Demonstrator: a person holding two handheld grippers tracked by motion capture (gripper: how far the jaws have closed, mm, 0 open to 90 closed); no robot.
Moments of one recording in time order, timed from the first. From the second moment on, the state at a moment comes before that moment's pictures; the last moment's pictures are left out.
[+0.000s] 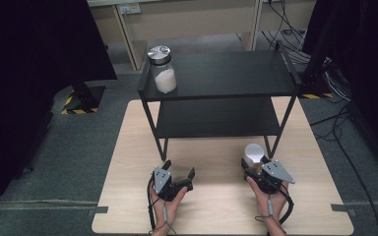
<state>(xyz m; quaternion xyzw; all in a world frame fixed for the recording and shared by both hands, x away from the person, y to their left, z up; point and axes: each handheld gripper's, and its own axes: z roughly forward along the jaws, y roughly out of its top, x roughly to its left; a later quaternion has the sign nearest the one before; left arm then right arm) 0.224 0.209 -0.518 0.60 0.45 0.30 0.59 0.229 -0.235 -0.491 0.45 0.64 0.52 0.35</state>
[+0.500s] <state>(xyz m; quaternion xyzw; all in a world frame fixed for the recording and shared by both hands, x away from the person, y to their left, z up) 0.224 0.209 -0.518 0.60 0.45 0.30 0.59 0.219 -0.240 -0.485 0.43 0.64 0.53 0.35</state>
